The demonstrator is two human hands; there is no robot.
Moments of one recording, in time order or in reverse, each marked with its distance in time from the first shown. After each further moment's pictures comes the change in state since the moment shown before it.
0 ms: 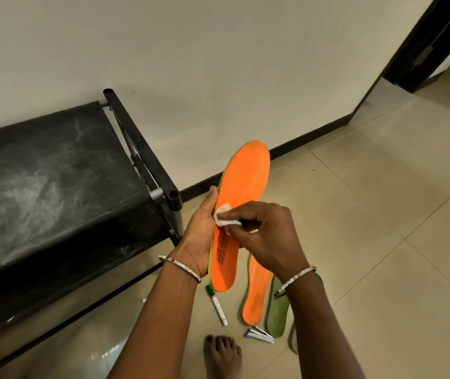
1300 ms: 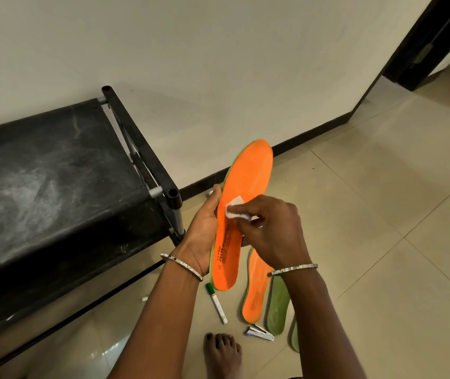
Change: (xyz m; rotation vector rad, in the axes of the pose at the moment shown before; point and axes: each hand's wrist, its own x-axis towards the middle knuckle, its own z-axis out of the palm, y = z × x) left_hand 0.004 -0.003 -0.002 0.099 -0.043 0.004; right_hand 0.000 0.001 -0.007 -0.140 0.048 0.061
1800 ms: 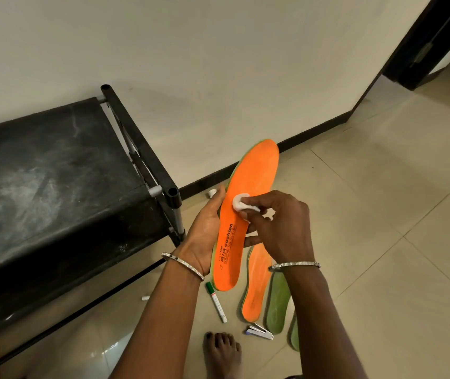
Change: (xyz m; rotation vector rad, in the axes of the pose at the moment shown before) left_hand 0.000 -0.002 0.004 -0.018 -0.066 -0.017; right_hand 0.003 0.009 -0.001 0.096 0.117 0.145
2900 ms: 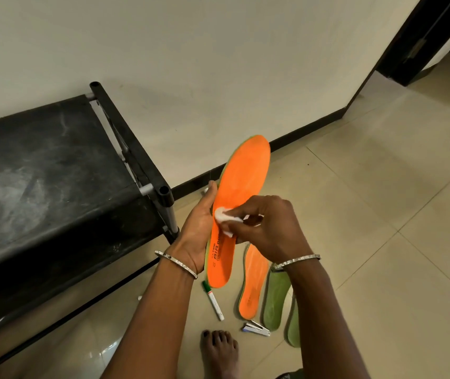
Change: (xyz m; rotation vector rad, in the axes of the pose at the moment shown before) left_hand 0.005 -0.002 -0.004 0.012 0.028 0.026; right_hand 0.000 -0.003 -0.008 0.027 -0.255 -0.041
